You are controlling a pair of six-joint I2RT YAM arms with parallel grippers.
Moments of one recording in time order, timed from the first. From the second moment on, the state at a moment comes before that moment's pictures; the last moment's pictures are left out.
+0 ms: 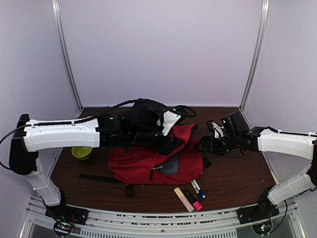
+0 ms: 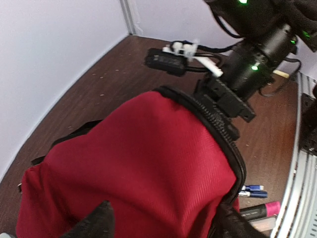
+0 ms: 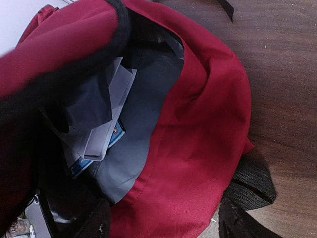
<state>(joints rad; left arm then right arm) -1.17 1.66 1.42 -0.30 -0.19 0.02 0.57 1.31 0.78 -0.24 -0.29 0.55</state>
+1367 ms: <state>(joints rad) -1.05 1.35 0.92 -0.49 -0.28 -0.19 0.35 1.71 1.13 -0.17 -0.24 0.55</state>
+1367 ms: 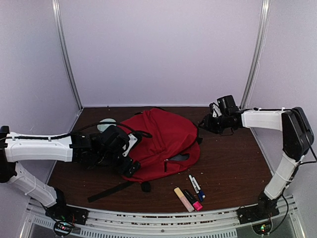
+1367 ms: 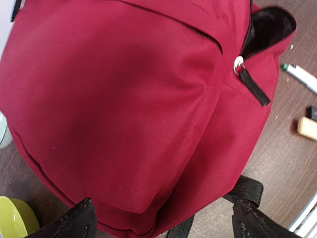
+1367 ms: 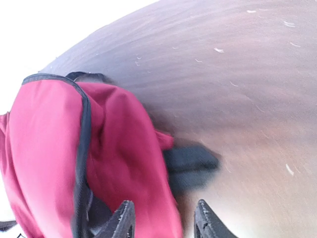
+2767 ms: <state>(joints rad) -1.02 1.47 0.86 -0.44 -0.50 -0.05 1.03 1.82 1.17 -0.30 0.11 0.46</state>
